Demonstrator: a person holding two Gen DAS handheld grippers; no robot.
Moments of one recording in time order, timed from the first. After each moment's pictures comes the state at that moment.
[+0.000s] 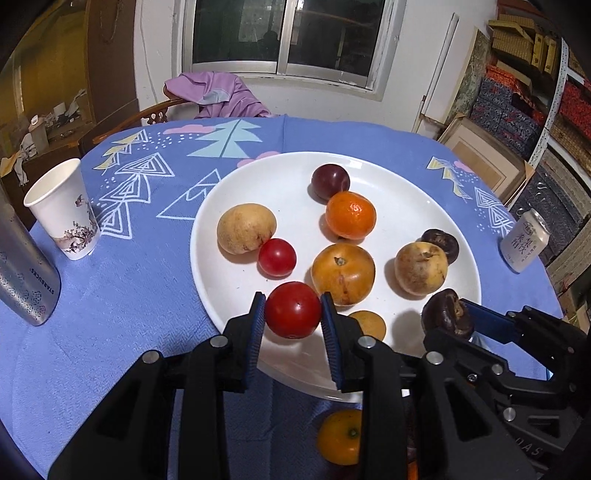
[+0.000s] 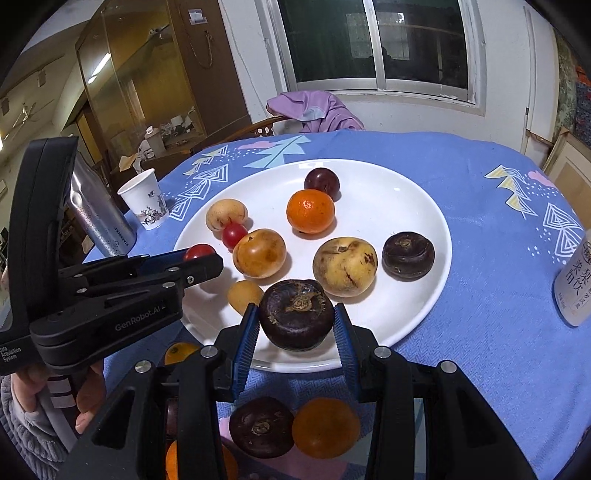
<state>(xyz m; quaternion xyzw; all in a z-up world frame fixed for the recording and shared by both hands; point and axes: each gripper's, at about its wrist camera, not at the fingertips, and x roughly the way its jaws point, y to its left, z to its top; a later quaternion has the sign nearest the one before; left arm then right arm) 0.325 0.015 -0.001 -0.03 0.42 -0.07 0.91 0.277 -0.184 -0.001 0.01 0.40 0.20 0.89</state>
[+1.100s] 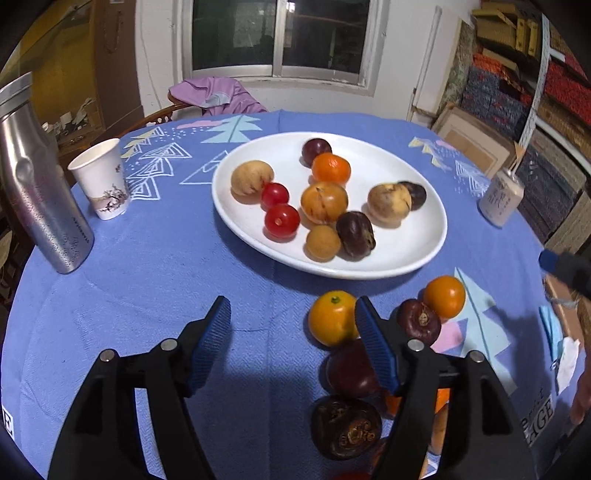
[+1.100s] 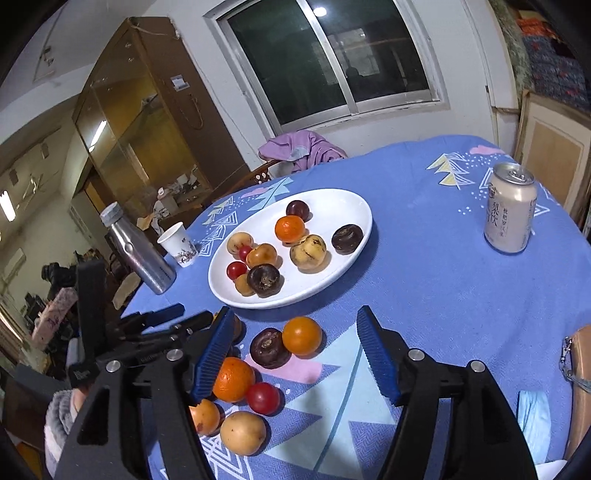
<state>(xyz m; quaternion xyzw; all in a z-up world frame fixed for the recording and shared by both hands) 0.236 0.013 0.001 0.01 0.41 -0.07 0.91 0.183 -0.283 0.039 0.14 0.35 0.20 0.91</state>
